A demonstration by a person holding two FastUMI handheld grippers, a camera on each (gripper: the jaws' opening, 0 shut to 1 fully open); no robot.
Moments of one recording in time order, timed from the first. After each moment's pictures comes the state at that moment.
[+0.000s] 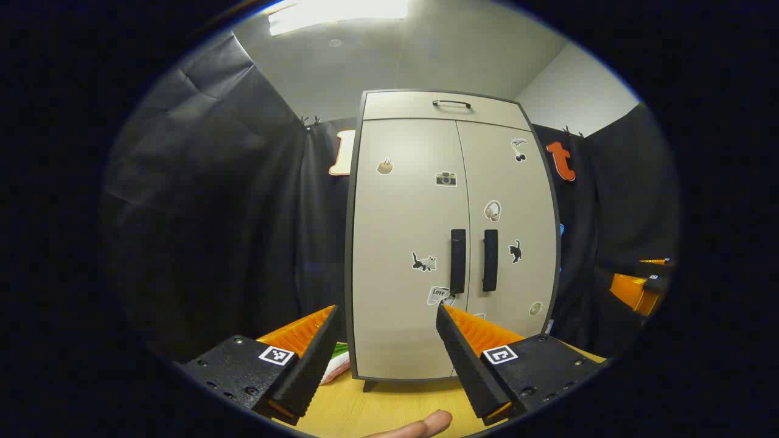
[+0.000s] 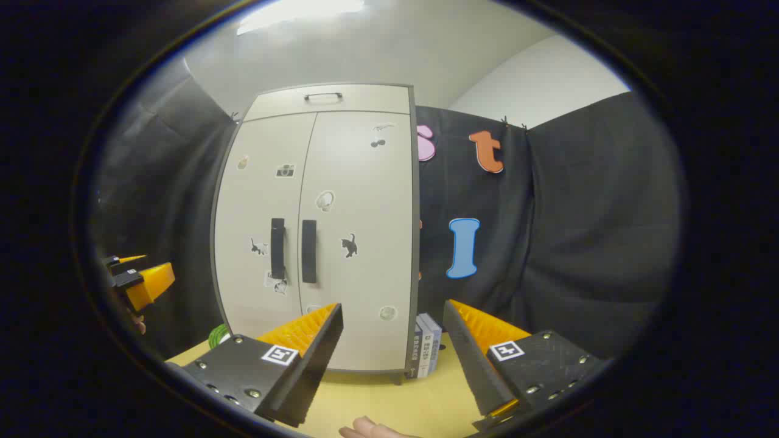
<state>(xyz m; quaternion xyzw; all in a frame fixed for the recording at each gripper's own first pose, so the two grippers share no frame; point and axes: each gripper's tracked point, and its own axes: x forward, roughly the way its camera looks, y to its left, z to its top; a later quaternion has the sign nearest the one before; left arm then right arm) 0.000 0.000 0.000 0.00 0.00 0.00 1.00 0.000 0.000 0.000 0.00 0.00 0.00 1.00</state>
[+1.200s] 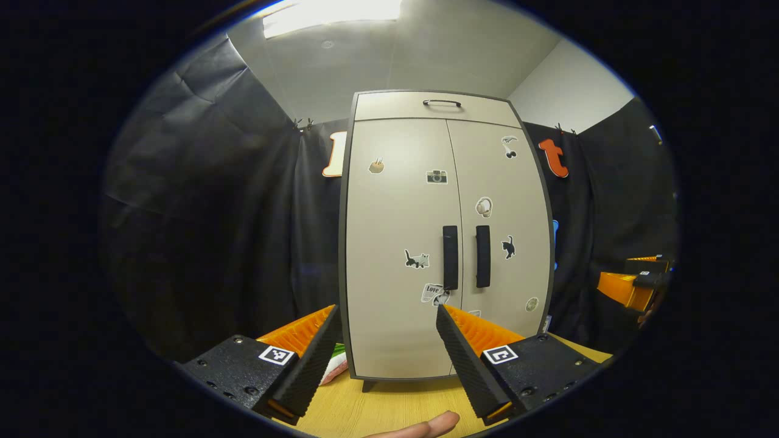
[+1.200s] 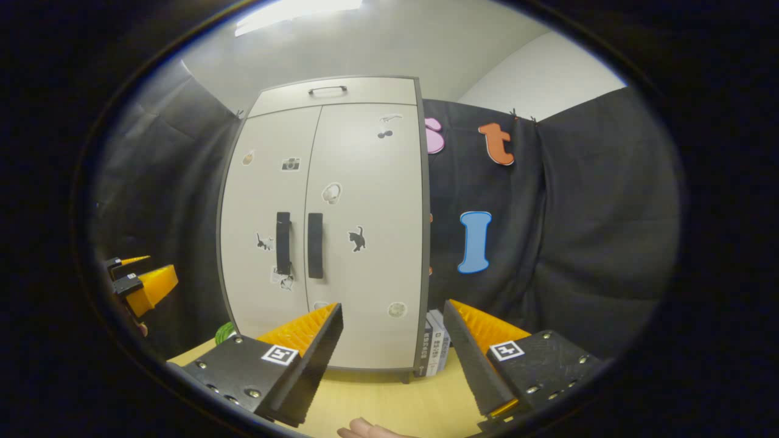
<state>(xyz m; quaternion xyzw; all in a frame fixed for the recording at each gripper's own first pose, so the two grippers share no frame) -0.006 -0.009 -0.006 0.00 0.00 -0.02 1.00 0.027 0.010 -0.008 0.01 0.01 0.03 1.00</state>
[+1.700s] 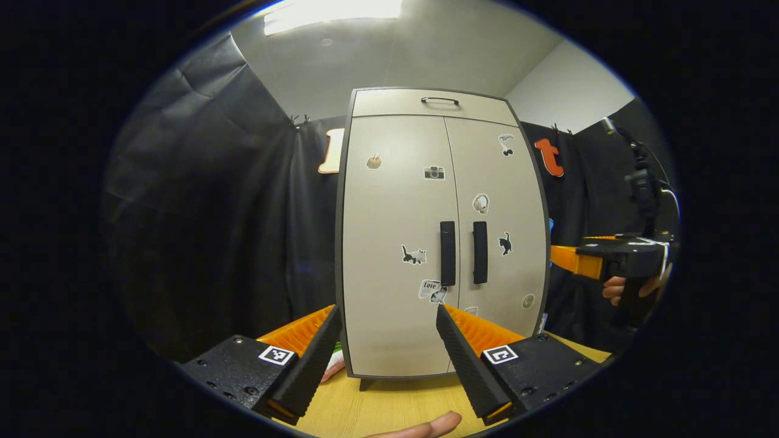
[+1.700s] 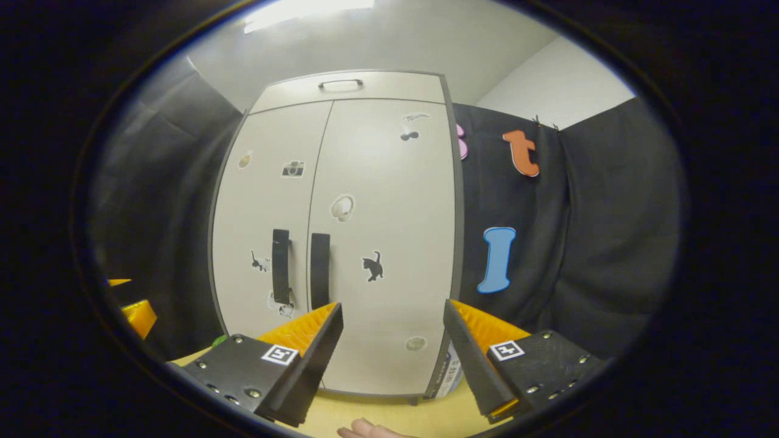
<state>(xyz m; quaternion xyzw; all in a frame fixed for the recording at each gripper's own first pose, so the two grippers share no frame) -0.007 -0.007 -0.014 0.00 0.00 -0.03 1.00 0.119 0.060 0.025 -0.02 -0.02 0.06 1.00</state>
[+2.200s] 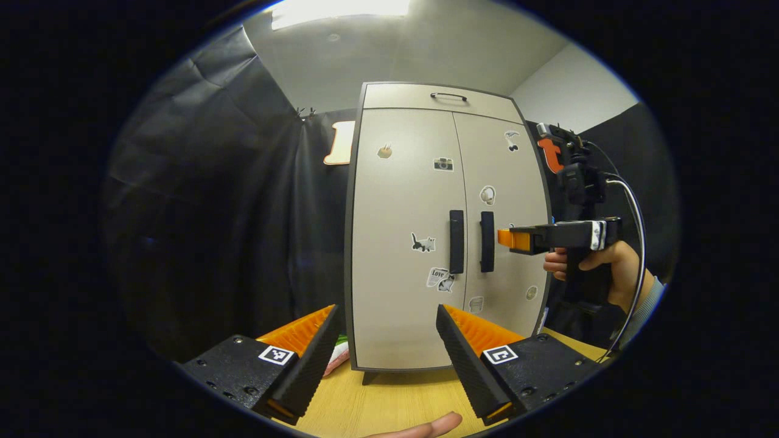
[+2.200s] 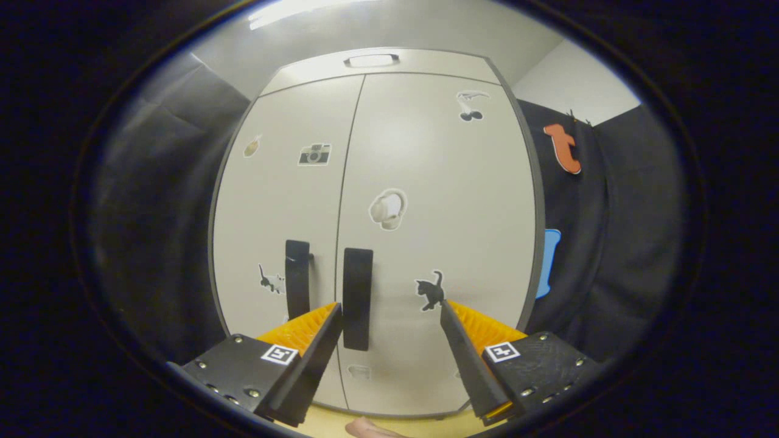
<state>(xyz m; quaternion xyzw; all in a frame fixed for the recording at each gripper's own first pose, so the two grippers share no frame) -0.016 0.019 -0.036 -0.01 0.01 -0.03 1.00 0.195 0.146 0.023 -0.01 0.01 0.11 0.99</state>
